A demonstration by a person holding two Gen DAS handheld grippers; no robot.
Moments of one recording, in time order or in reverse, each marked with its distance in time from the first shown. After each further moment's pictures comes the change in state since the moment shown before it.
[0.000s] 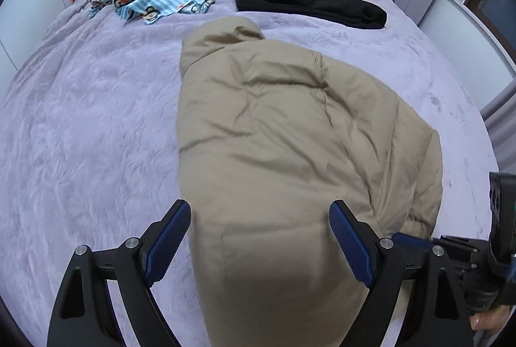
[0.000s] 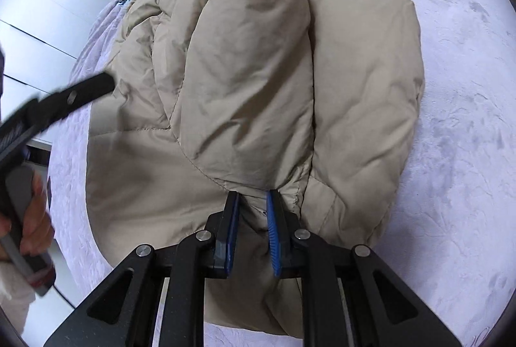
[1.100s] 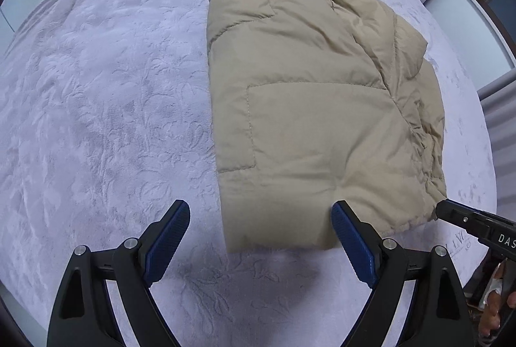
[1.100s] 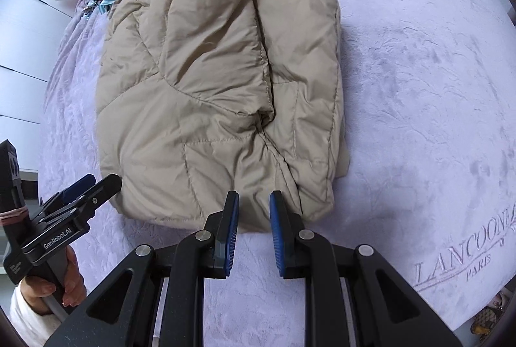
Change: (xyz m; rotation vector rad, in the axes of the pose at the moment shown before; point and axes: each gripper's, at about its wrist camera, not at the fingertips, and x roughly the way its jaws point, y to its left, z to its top) left arm -0.028 0.034 -0.080 -0.036 0.155 -0.043; right arm -0.053 0.031 -0.049 0.174 0.032 -0.113
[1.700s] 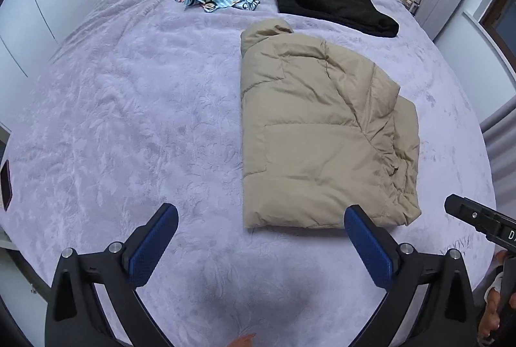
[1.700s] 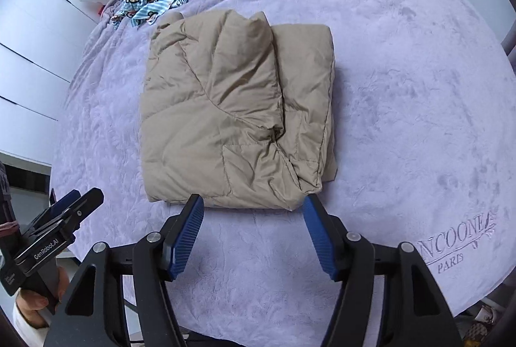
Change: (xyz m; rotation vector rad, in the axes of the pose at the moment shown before) left arm -0.101 -0.014 -0.020 -0.065 -0.164 0.110; right arm -0.079 0.017 -0.013 -0.080 -0.126 0.005
